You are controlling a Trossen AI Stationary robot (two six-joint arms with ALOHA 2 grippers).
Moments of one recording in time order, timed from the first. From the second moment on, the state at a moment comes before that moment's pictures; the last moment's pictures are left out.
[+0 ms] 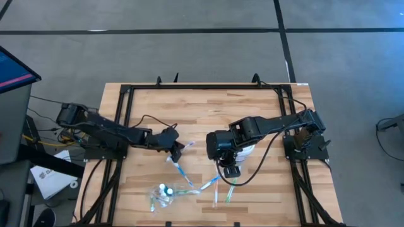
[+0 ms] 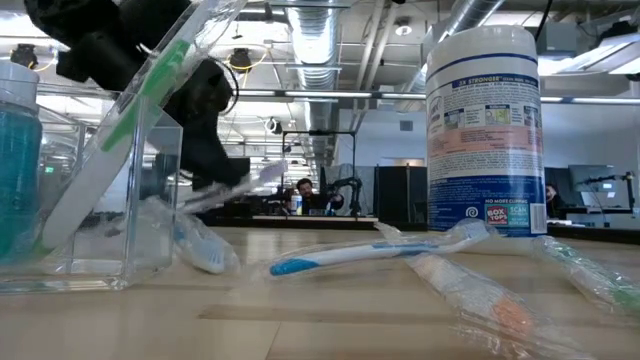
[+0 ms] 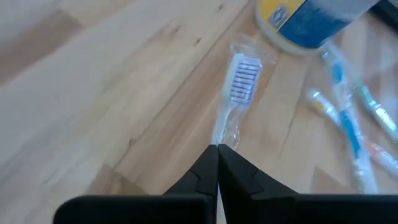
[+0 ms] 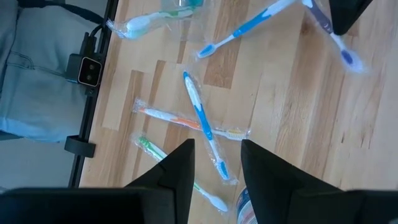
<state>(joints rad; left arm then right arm) -0.14 1.38 0.51 0.14 -0.26 -0.71 0.25 1.84 1.93 -1.24 -0.13 0.07</state>
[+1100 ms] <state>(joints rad) -0.35 1.05 0.51 0.19 -0.50 -0.45 0.25 1.85 1.93 -1.23 -0.13 0.08</state>
